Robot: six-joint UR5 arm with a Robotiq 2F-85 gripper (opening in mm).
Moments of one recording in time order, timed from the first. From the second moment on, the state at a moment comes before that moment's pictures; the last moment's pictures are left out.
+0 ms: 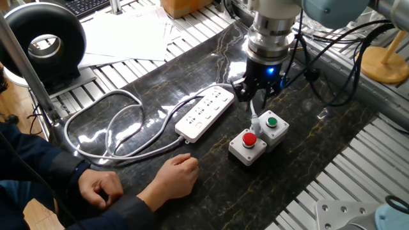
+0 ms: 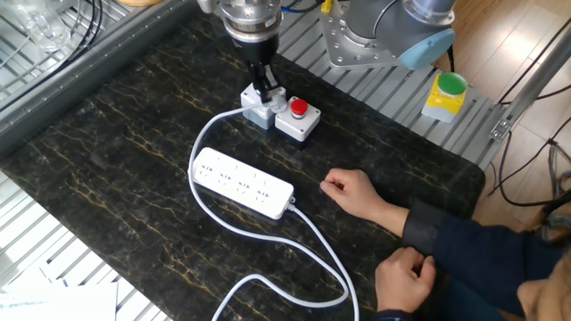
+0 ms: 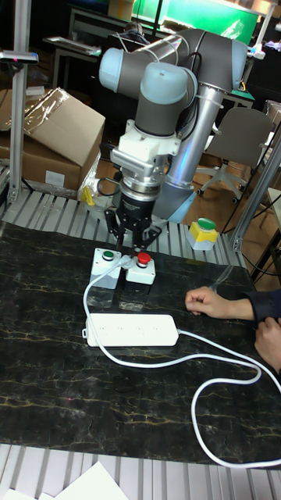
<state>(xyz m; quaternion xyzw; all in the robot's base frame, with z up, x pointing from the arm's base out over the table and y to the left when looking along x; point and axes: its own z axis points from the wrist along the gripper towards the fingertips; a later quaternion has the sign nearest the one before) 0.398 -0.002 0.125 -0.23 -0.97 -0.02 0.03</state>
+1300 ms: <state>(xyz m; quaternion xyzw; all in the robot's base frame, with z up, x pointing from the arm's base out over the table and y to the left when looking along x) 0.375 -0.002 0.093 -0.23 -0.97 0.00 0.05</state>
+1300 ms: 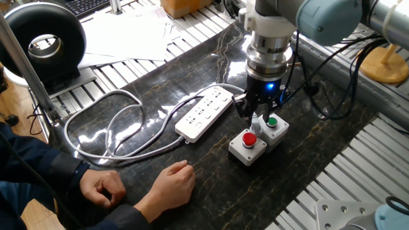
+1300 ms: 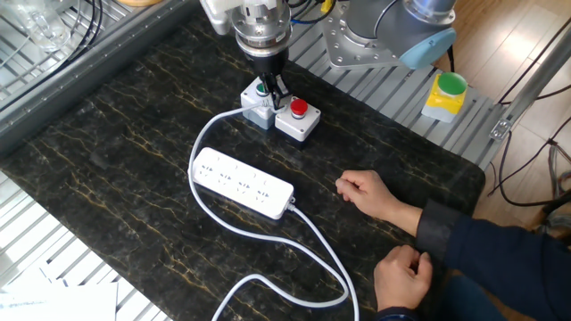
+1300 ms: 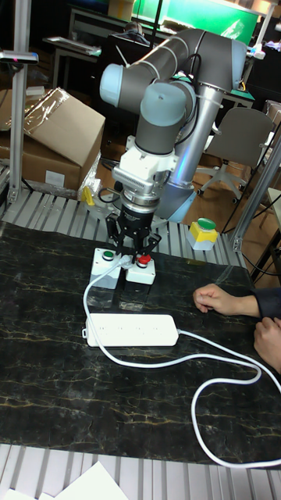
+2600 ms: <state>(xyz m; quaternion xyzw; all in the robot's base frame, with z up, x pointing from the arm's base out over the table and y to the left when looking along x) 0.376 -0.003 0.083 -0.25 -0.97 0.01 0.05</state>
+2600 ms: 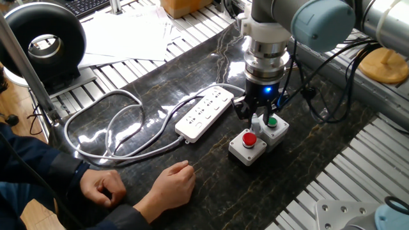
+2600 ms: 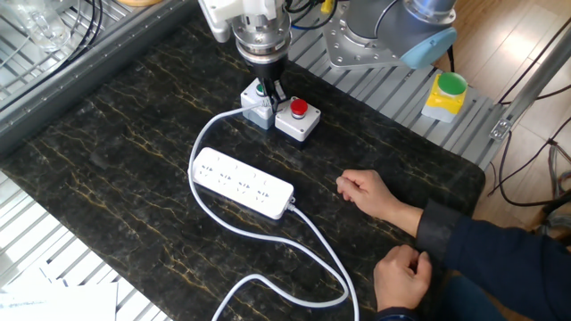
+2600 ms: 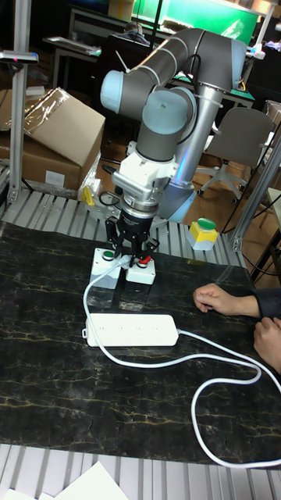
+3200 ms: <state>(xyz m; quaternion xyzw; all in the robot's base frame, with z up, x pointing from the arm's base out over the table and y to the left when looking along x) 0.376 -0.004 0.078 -0.25 -0.97 0.01 0.05</state>
